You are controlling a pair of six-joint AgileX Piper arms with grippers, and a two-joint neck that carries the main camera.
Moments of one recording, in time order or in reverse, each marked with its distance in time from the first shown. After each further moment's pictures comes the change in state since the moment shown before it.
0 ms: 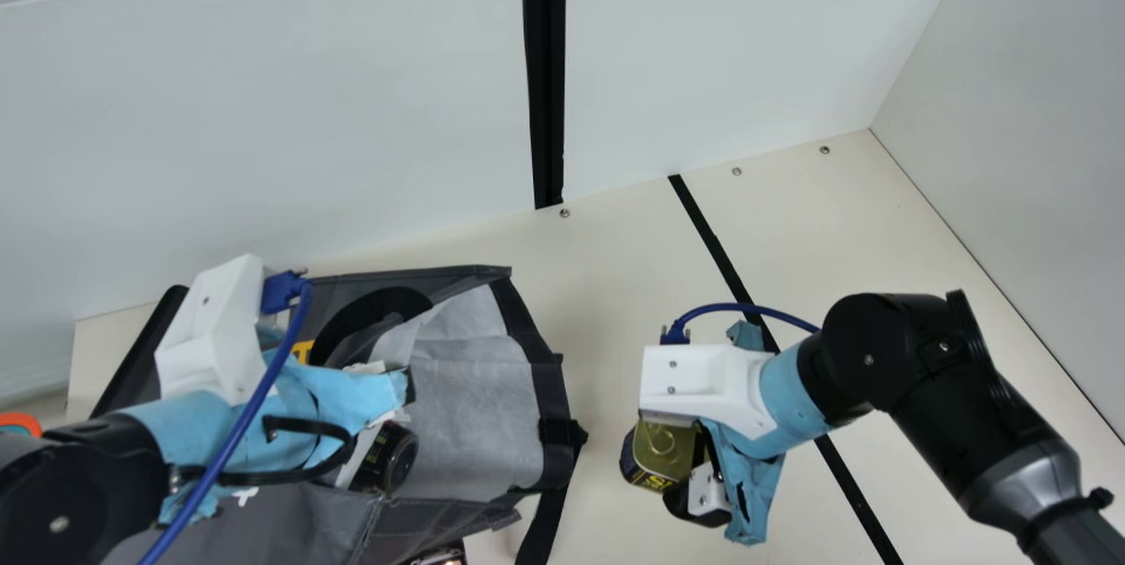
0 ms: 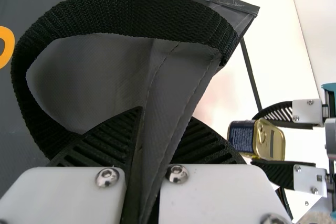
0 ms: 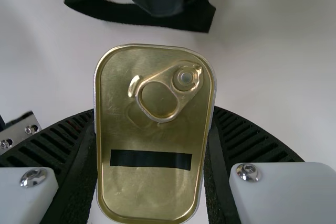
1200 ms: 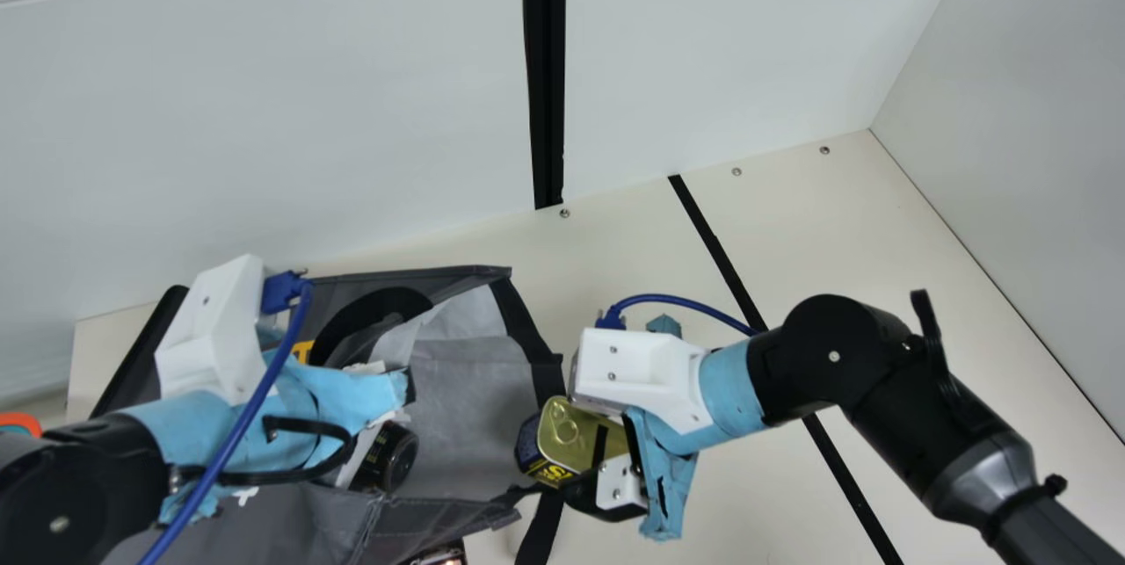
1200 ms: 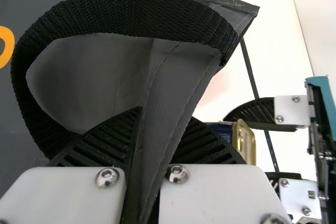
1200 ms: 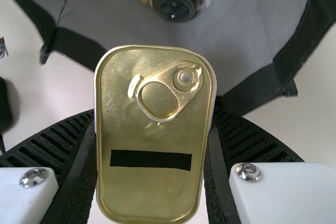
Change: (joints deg) left arm 0.0 0.0 0.0 0.0 0.0 0.0; right arm 6.1 2.7 0.5 18.8 -8.3 -4.7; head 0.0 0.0
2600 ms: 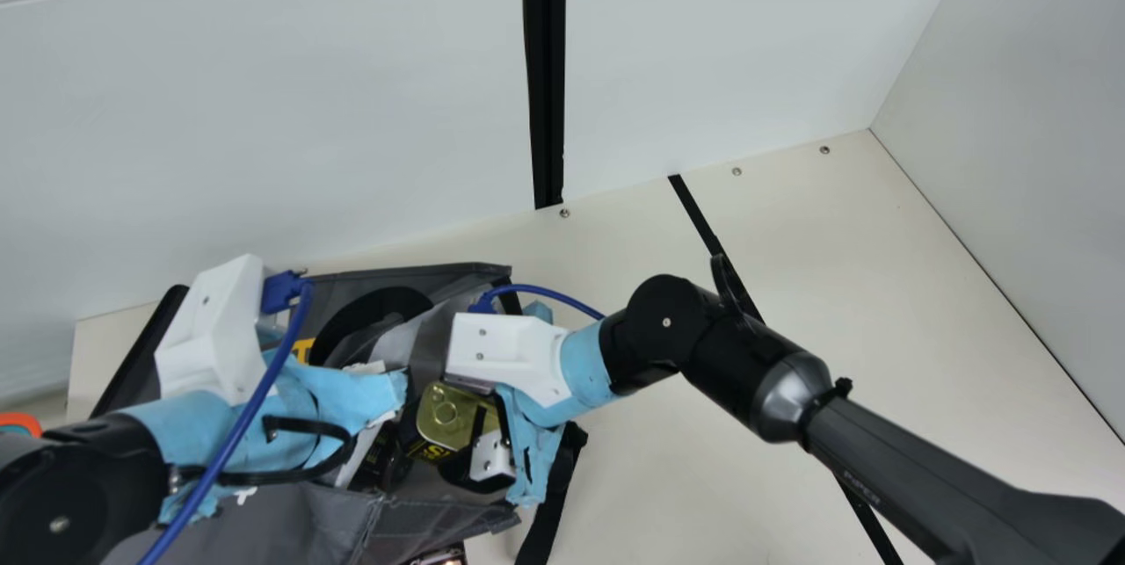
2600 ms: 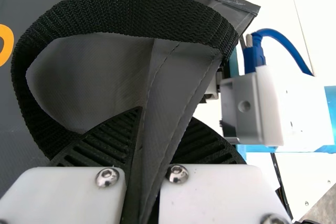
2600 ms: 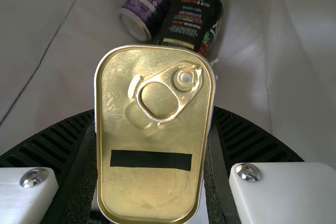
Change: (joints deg) left arm 0.0 0.0 0.0 0.0 0.0 0.0; right arm 12.6 17.2 -9.1 10.1 -12.3 -4.9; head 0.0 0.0
